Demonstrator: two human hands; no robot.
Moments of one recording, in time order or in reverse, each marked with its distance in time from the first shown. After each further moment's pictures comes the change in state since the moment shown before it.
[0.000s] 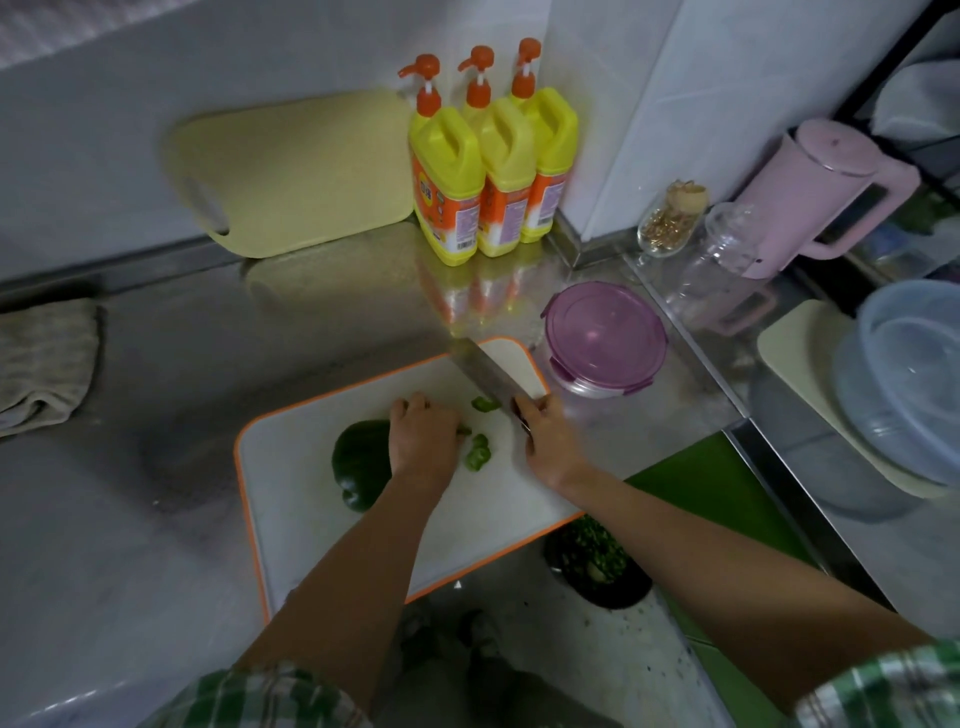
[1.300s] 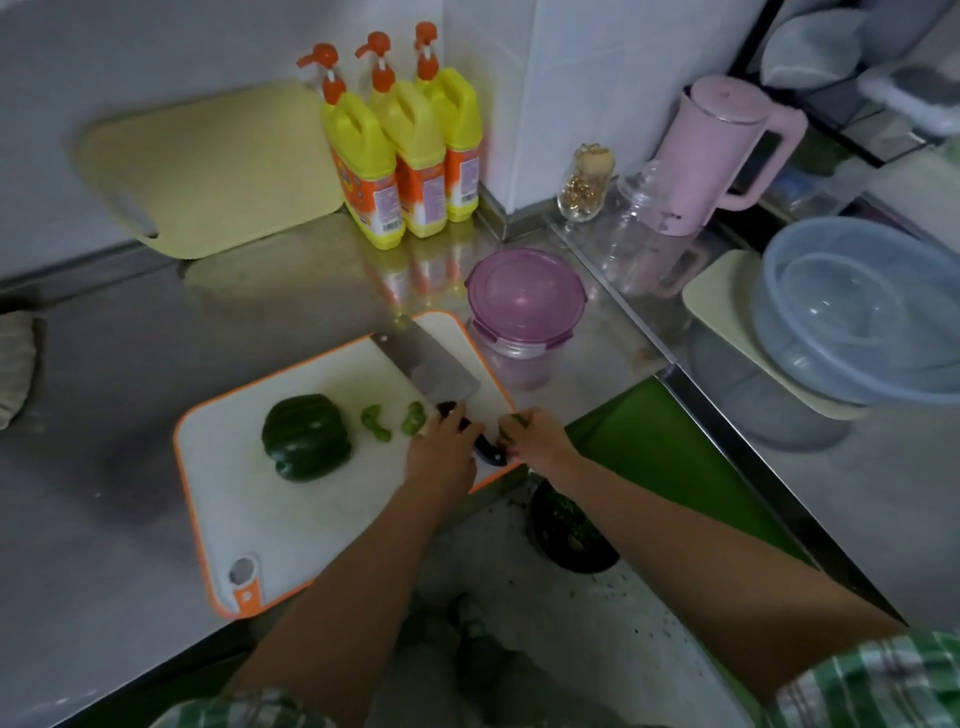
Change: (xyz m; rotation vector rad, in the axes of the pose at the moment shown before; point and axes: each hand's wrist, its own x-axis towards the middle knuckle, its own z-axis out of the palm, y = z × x) left_hand -0.049 0.089 0.037 -0.069 -0.126 0.239; right_hand -0.061 0.057 0.000 0.713 -0.013 0.491
